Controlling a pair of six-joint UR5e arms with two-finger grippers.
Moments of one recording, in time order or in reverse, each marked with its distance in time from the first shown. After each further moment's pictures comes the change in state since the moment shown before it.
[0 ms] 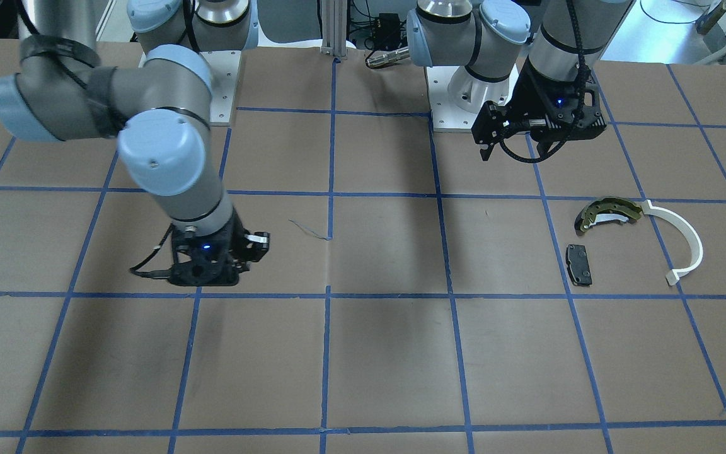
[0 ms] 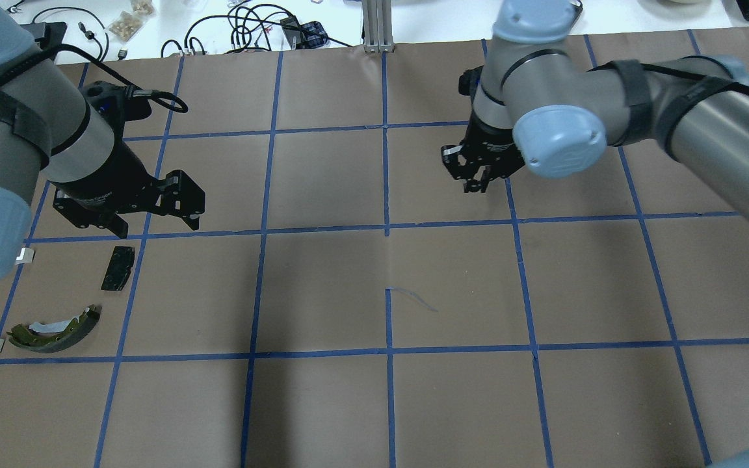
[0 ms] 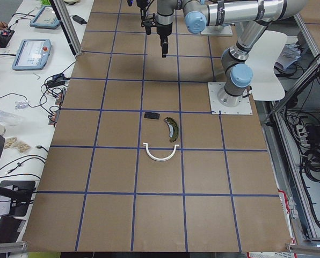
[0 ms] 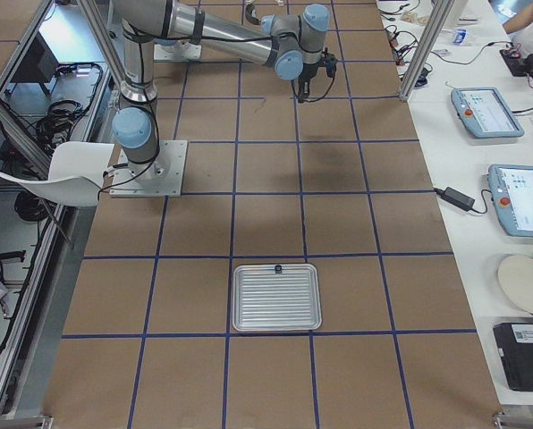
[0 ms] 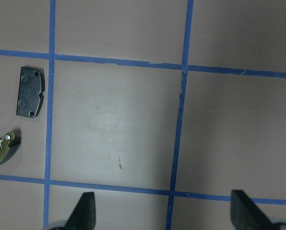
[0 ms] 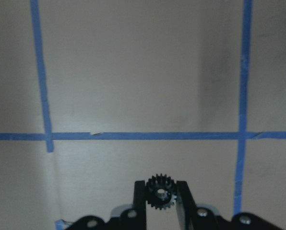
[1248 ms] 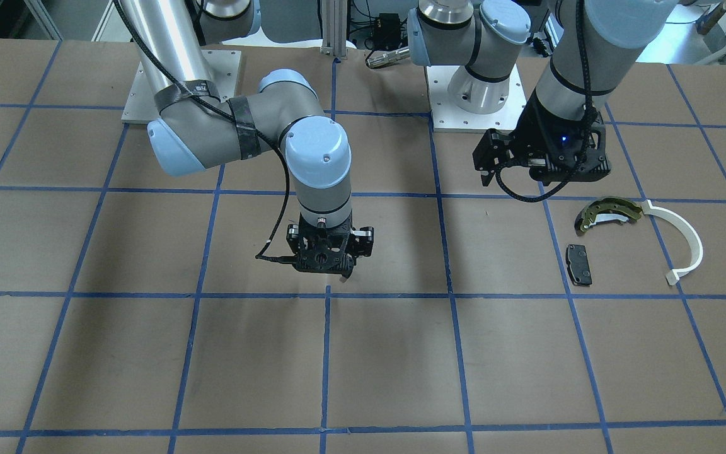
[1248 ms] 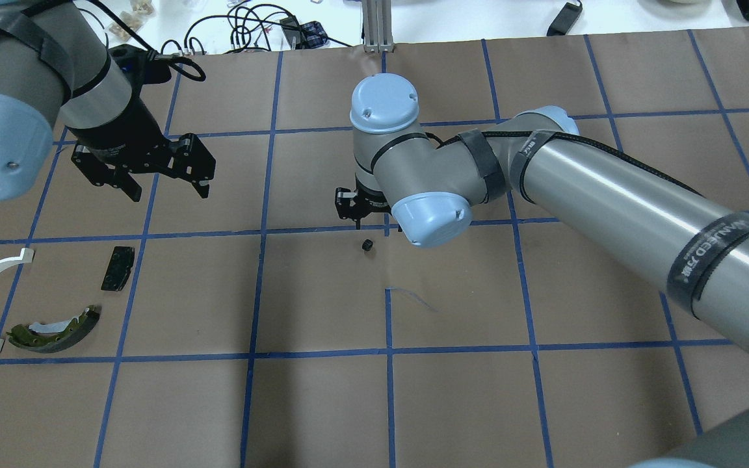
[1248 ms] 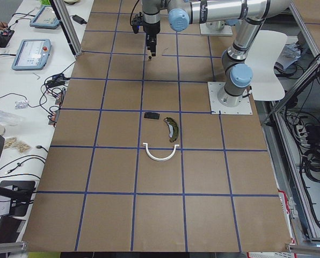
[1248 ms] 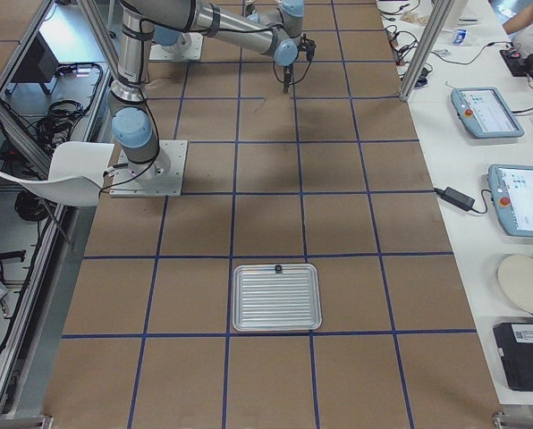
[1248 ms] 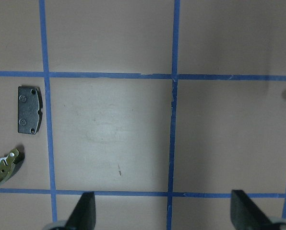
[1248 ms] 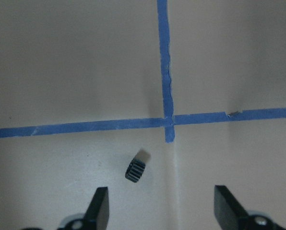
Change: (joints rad) left arm -0.019 -0.152 0.129 -0.021 -0.008 0.064; right arm 0.216 0.121 0.002 -0.178 0.000 0.256
